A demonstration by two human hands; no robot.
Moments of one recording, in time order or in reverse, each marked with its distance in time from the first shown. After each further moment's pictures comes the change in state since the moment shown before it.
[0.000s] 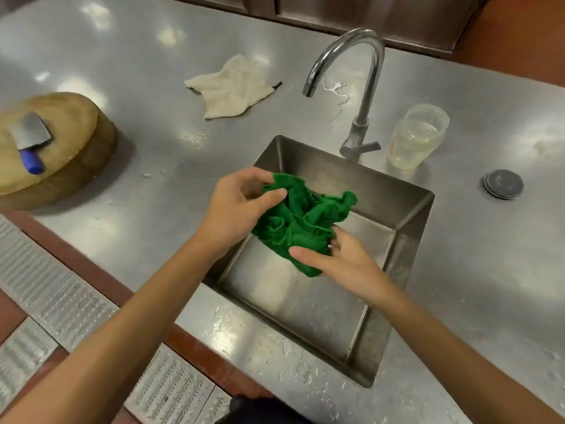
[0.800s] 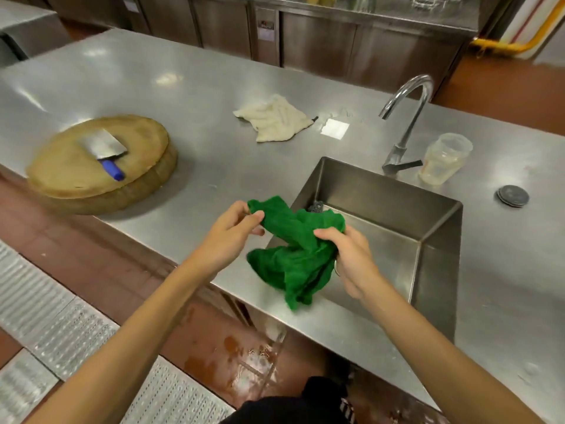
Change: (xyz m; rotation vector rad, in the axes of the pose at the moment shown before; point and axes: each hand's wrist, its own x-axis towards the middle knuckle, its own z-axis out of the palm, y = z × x) left_hand -0.094 -0.064 -0.228 0.008 -0.048 -0.111; right_hand 0.007 -0.007 0.224 0.328 0.361 -0.023
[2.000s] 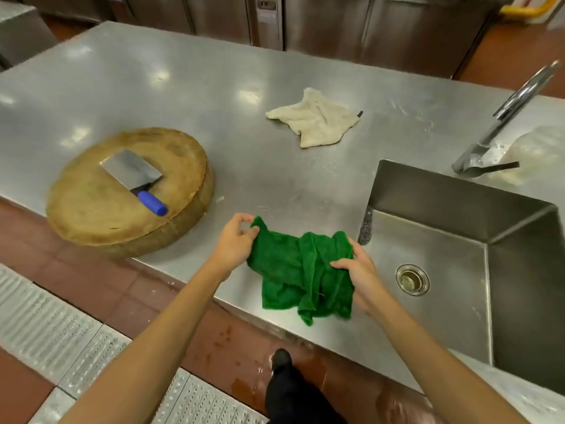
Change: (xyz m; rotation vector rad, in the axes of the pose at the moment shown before) left_hand 0.178 -0.105 -0.177 0.059 0.022 -0.192; right_hand 0.136 0.088 0.161 0.076 0.141 0.193
